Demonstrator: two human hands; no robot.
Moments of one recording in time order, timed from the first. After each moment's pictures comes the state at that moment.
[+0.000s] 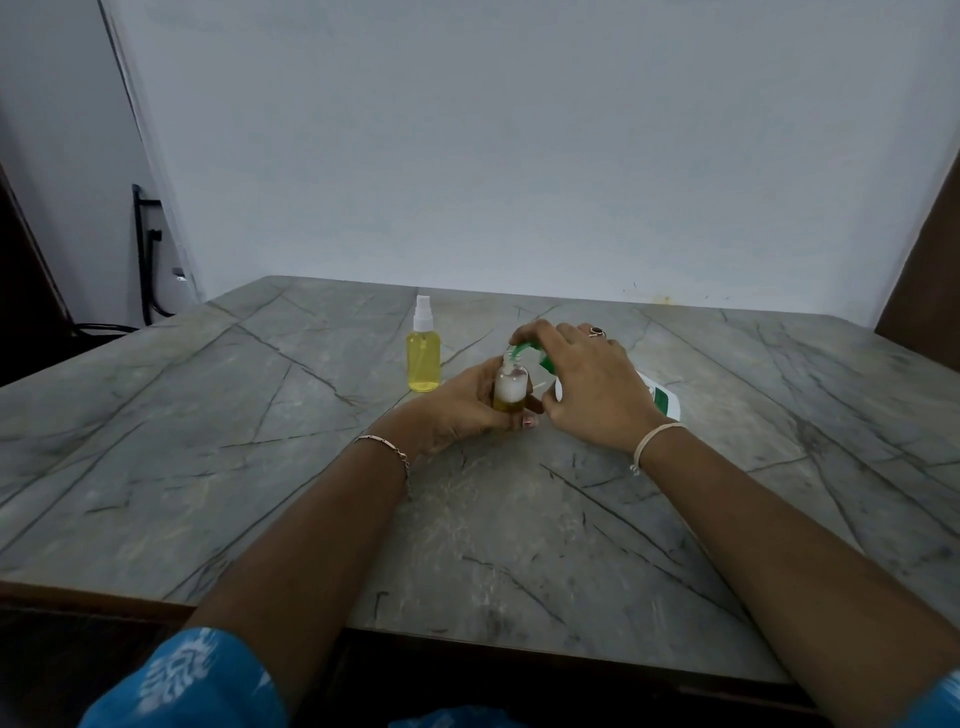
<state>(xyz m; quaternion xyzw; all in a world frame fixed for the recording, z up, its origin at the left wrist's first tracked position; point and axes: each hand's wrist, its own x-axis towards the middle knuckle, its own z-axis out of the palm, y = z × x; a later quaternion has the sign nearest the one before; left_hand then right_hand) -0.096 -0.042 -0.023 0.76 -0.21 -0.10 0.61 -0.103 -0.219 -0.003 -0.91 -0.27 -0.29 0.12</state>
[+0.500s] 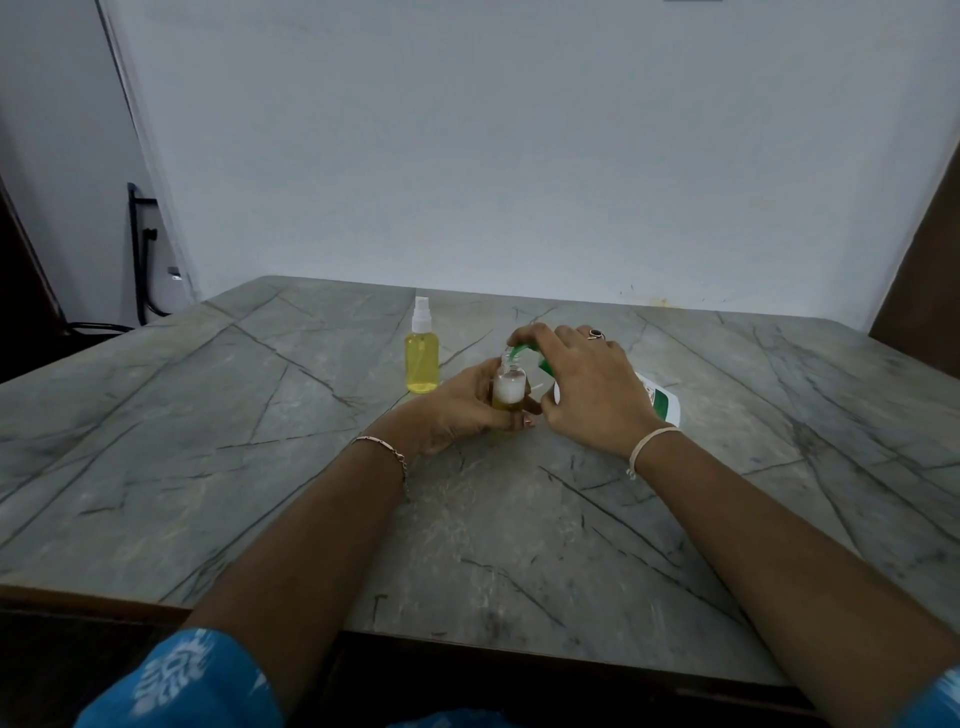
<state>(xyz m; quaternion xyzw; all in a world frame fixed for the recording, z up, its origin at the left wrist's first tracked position) -0.094 -0.043 -0.023 0.75 -0.21 -0.10 0.62 -0.104 -0.219 -0.003 -0.91 -0.27 -0.31 0.10</state>
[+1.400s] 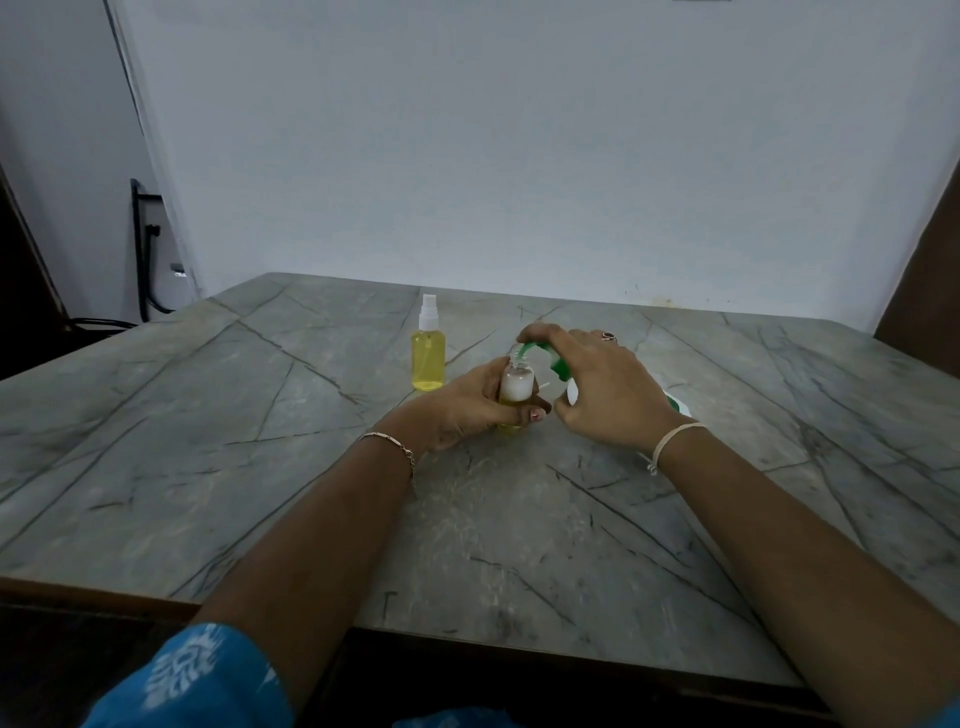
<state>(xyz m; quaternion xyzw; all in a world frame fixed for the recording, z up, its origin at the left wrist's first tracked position) -0.092 -0.042 -0.023 0.75 -0.22 -0.11 0.62 -0.100 -0.227 -0.001 -0.91 -0.29 -0.26 0.14</state>
